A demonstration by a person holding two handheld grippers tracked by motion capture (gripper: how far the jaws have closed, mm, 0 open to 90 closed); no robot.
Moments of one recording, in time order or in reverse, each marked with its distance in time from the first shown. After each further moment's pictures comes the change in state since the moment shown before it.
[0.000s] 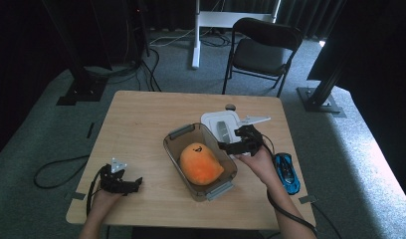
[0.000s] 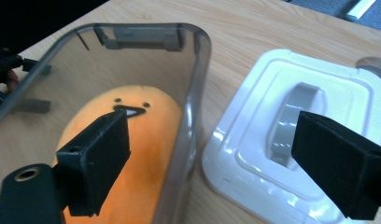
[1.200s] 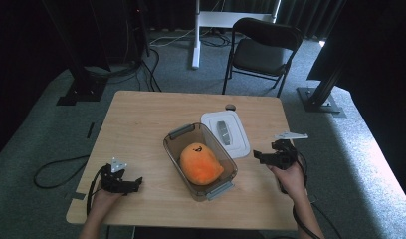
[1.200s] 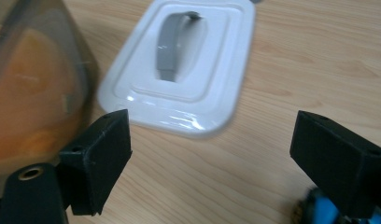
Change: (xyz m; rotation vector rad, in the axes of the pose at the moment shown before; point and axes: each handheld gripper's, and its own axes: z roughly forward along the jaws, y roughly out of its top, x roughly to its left) left arm 0.000 0.000 0.001 -0.001 -0.003 -0.001; right arm -0.066 -0.082 -0.050 0.017 -0.221 0.164
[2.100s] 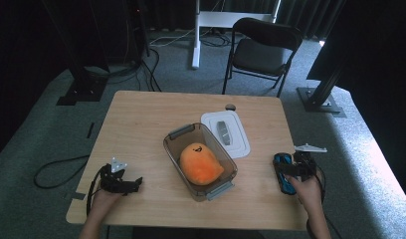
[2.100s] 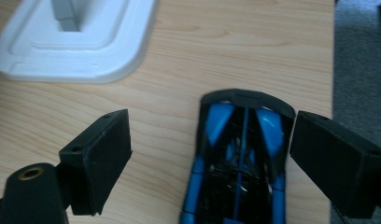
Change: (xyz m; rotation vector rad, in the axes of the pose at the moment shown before) left arm 0.000 0.000 0.000 0.000 0.000 0.000; right arm -0.045 -0.051 -0.016 0.055 -0.175 0.099
